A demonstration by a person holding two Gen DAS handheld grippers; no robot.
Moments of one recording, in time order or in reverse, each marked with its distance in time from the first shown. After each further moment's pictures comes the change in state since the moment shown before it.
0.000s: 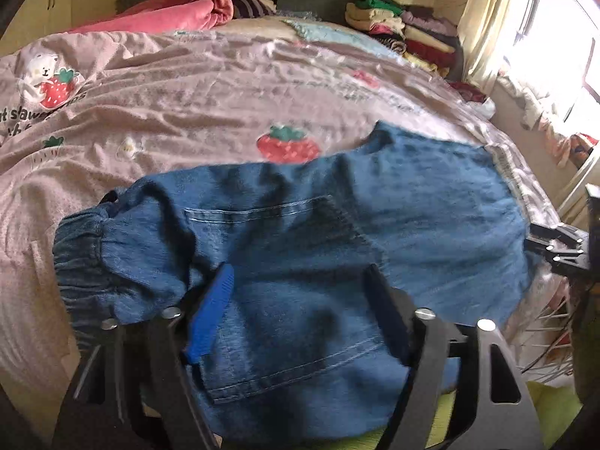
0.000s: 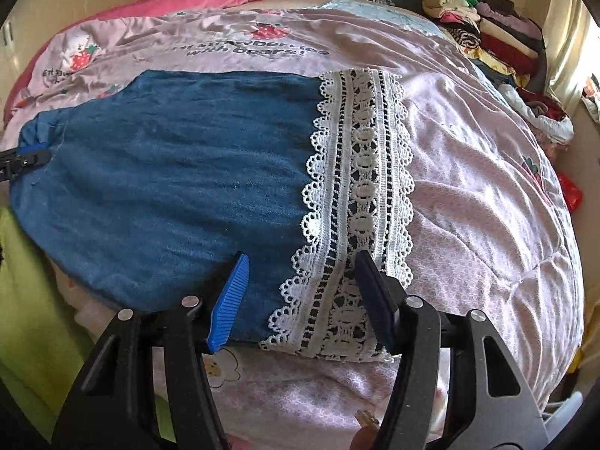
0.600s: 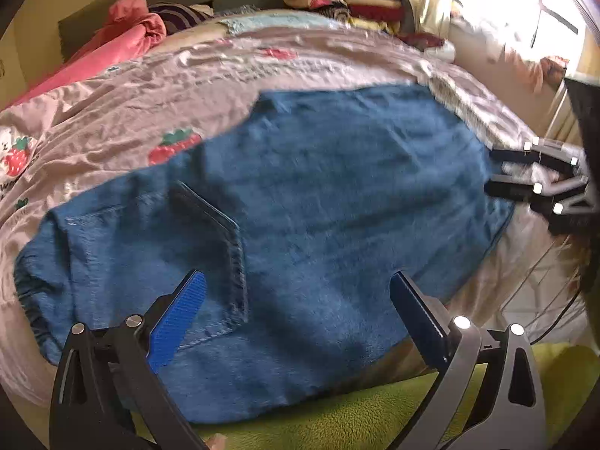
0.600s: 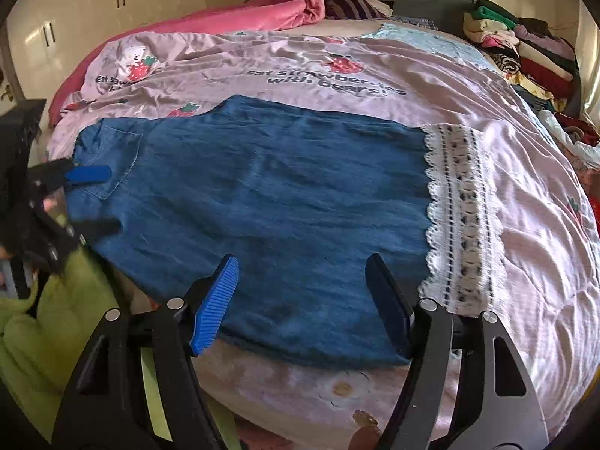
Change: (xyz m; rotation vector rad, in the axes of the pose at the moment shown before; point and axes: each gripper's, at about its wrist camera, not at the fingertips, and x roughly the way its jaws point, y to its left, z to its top) left arm 0.016 -0.092 -0.026 0.268 0.077 0.024; right arm -0.013 0.071 0.012 -0.072 -0.092 0.150
